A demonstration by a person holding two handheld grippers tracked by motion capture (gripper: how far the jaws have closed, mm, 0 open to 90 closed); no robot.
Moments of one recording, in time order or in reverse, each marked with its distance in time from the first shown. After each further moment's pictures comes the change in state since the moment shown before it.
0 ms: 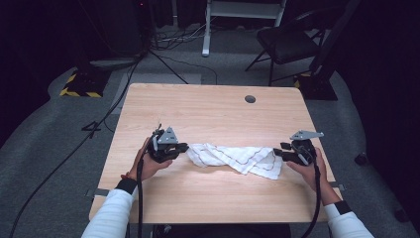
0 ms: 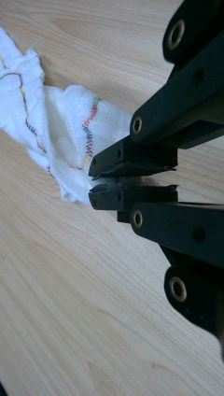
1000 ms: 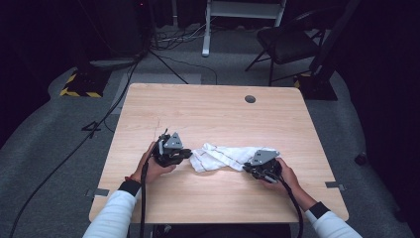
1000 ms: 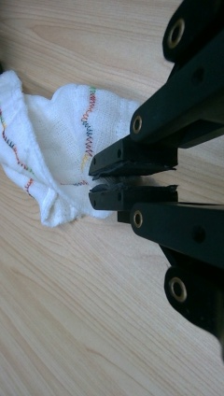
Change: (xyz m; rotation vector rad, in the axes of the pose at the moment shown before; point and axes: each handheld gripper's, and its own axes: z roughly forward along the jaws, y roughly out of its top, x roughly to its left) left arm -0.009 -0.004 0.011 0.041 -0.028 0.013; right arm 0.100 0.002 0.044 0.045 0.170 -0.409
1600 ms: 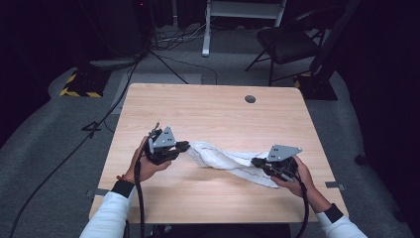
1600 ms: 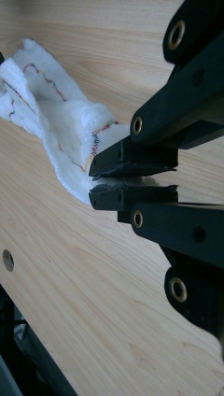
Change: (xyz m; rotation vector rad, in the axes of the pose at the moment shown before) left arm -0.013 0.023 -0.048 -0.135 0.047 0.076; right arm -0.004 0.016 -0.062 -0.124 0.006 0.021
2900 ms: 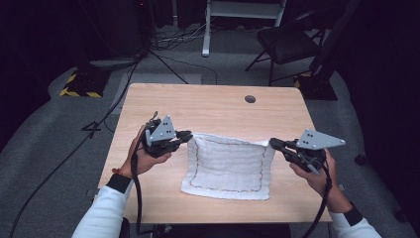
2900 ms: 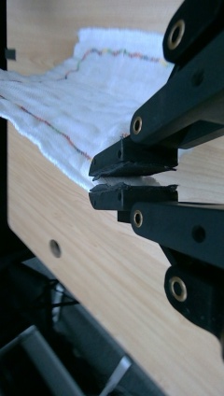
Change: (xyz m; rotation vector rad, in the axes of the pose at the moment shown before) left arm 0.004 0.043 -0.018 -0.046 0.031 0.065; right arm -0.017 0.040 -0.076 -0.208 -0.156 0.084
